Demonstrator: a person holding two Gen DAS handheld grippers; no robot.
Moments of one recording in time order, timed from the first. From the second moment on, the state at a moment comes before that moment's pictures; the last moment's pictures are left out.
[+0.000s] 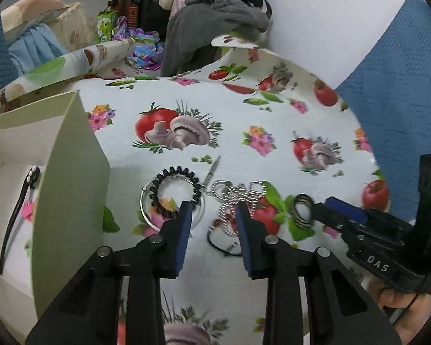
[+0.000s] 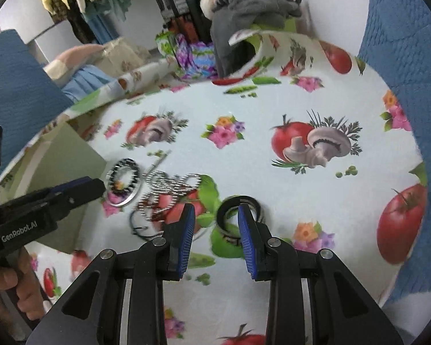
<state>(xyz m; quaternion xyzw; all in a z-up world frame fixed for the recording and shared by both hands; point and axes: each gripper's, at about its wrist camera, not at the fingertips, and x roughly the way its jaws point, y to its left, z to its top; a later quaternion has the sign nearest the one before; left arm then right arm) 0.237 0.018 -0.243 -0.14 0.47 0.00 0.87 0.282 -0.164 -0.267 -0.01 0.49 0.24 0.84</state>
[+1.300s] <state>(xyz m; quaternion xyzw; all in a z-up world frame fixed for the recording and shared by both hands) 0.252 0.003 -0.263 -0.10 0.47 -0.01 0.88 0.307 -0.172 -0.304 -0.08 0.52 0.15 0.84</state>
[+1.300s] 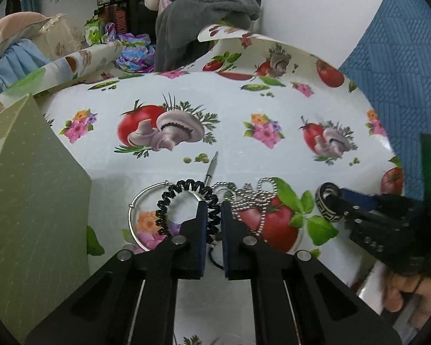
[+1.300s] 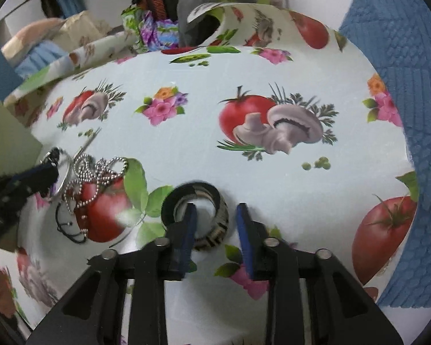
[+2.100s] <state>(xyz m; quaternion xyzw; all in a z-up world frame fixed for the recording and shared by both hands) 0.207 0.012 -0.185 -0.15 0.45 -0.03 0.88 0.264 -0.165 -0.231 -0.03 0.49 0.17 0.85</state>
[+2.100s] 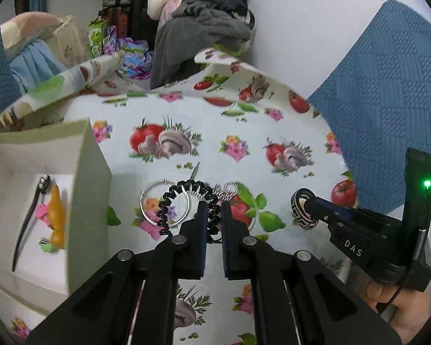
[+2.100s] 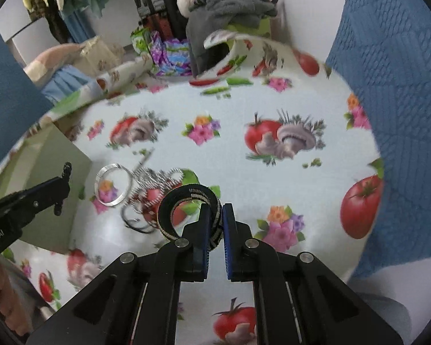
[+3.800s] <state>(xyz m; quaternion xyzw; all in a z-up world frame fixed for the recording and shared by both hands) 0.132 0.190 -0.148 -0.15 0.44 0.04 0.88 0.193 0.069 -0.141 -0.09 0.43 0.32 0.84</state>
